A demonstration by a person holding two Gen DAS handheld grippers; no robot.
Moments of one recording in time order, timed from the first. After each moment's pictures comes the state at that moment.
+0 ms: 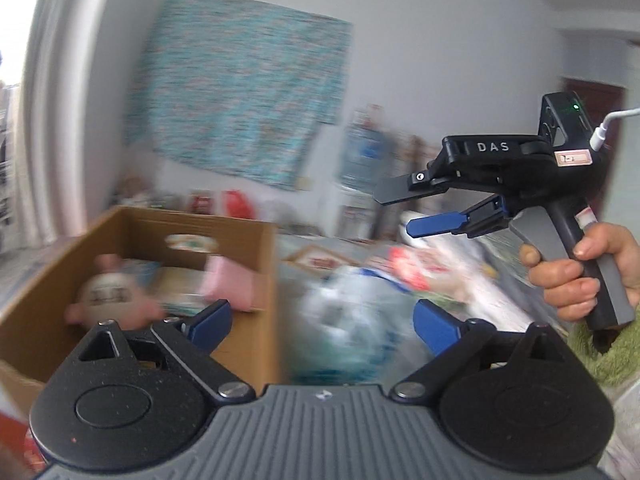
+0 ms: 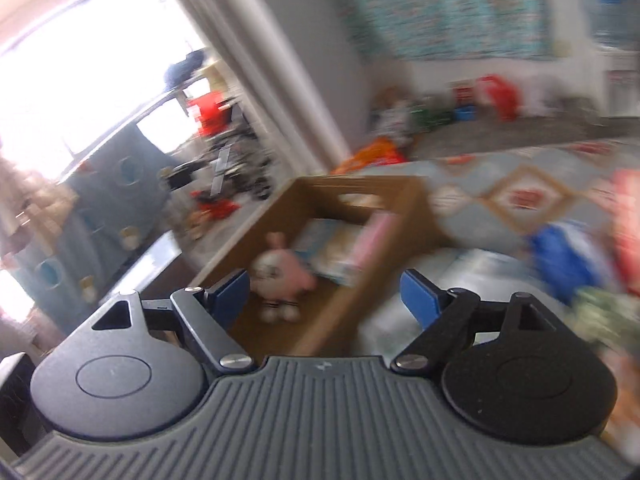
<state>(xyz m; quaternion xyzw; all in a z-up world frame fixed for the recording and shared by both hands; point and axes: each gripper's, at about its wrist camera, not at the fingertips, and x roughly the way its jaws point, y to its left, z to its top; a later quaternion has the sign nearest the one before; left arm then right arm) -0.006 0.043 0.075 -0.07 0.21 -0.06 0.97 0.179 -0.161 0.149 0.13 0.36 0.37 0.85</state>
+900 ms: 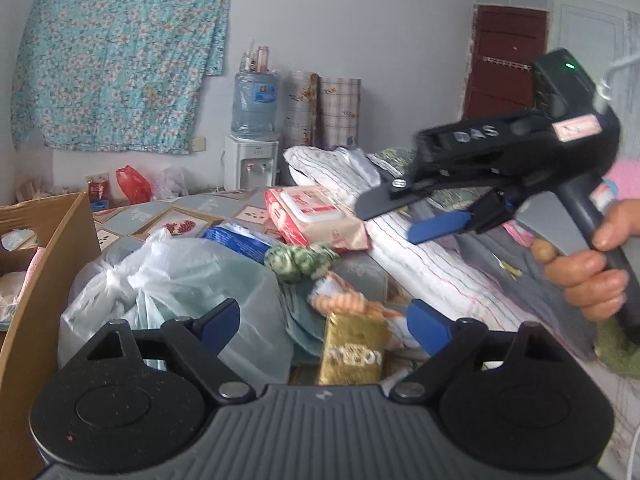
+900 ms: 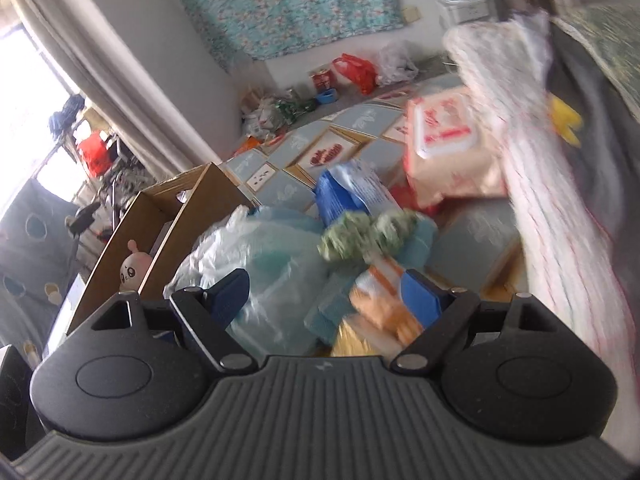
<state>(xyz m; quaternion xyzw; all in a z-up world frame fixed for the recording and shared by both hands) 0.097 -0.097 0.005 -0.01 0.26 -0.18 0.95 0.204 -0.310 0.064 0.17 0.42 0.22 0.87</state>
